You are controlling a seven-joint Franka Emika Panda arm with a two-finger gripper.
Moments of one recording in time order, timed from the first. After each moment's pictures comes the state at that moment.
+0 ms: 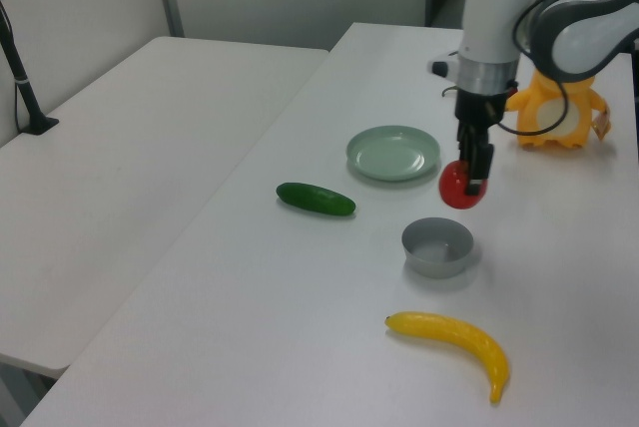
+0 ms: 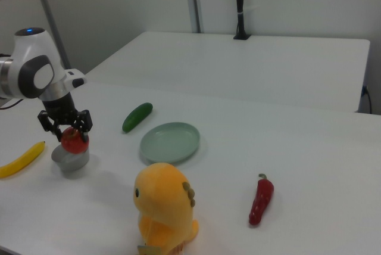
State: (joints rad) arm 0.29 0.04 0.08 -2.07 0.05 2.19 -0.11
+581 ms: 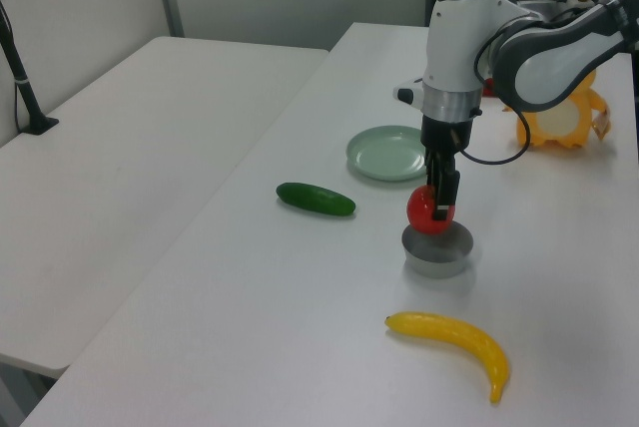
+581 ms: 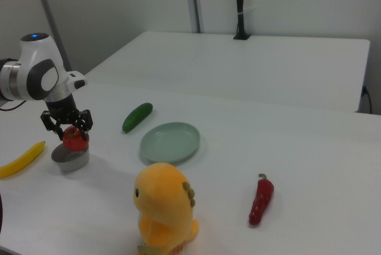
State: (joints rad) arm 0.33 0.19 0.08 -1.96 0.05 2.24 -0.10
